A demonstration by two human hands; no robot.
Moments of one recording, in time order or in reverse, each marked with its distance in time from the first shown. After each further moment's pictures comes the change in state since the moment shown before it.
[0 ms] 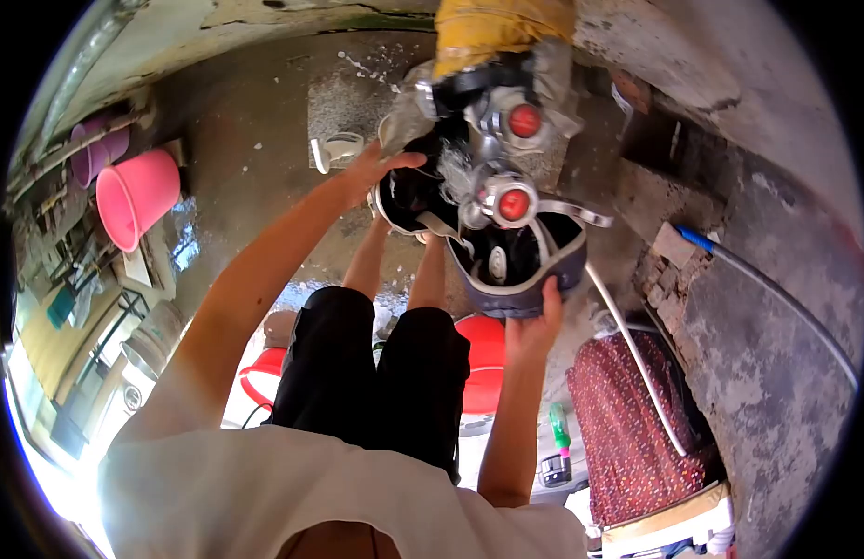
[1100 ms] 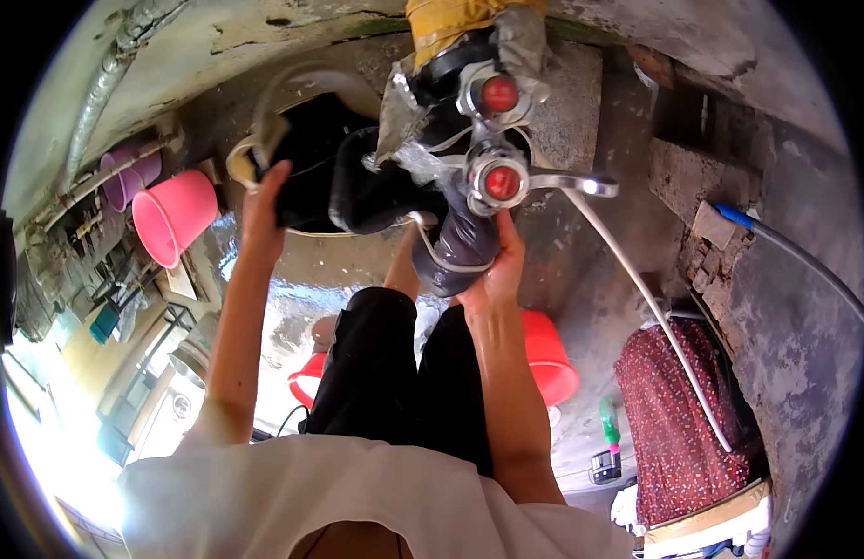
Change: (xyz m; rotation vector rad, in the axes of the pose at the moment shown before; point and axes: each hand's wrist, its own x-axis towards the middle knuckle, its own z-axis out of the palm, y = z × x) left_hand -0.122 0.047 -0.067 -0.105 0.523 0.241; right_hand 0.018 0.060 0.070 0.731 -0.620 0.548
